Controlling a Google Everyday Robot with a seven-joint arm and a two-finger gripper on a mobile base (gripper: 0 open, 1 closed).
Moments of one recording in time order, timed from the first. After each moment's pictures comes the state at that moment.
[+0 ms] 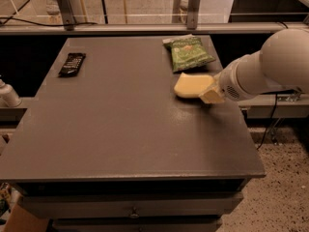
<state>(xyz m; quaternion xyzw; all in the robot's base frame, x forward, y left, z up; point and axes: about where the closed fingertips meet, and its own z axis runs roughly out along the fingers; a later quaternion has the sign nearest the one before) 0.570 -0.165 0.846 -0.42 0.84 -0.01 0.35</state>
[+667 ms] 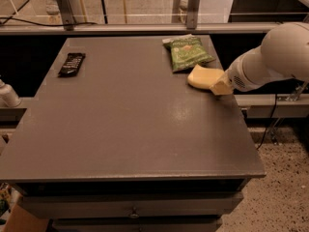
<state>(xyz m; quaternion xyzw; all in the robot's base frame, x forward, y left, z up) 0.615 -0.213 0.832 -0.38 0.86 -0.03 0.34</state>
